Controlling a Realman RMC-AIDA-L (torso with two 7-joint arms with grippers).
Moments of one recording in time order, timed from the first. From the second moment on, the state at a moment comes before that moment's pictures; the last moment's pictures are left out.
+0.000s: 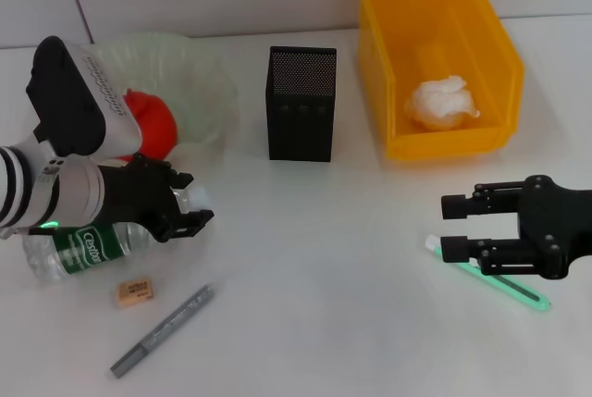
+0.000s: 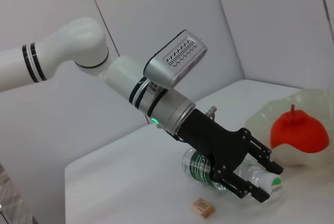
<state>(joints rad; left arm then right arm) -0.48 -2.07 1.47 1.04 2.23 1.00 -1.81 0.35 2.05 -0.70 -0.94 -1.94 -1.90 1.56</state>
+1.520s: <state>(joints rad) -0.48 -2.07 1.47 1.07 2.23 1.02 -1.81 0.36 2.06 -0.70 -0.94 -1.94 -1.90 1.57</state>
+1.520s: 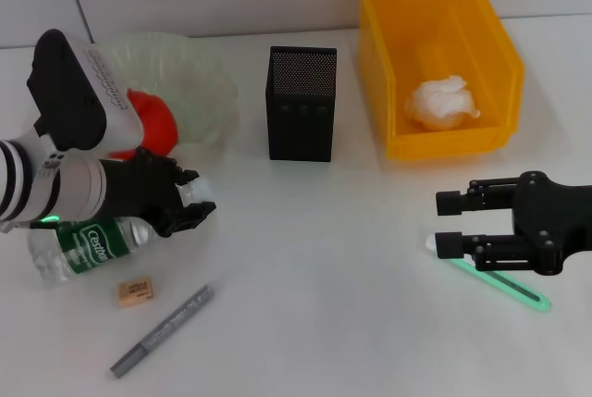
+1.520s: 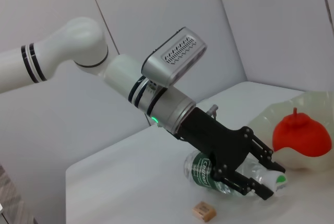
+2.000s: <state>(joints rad) -0.45 -2.07 1.46 1.16 2.23 1.07 -1.83 0.36 2.06 -0.70 -0.94 -1.94 -1.89 1.57</state>
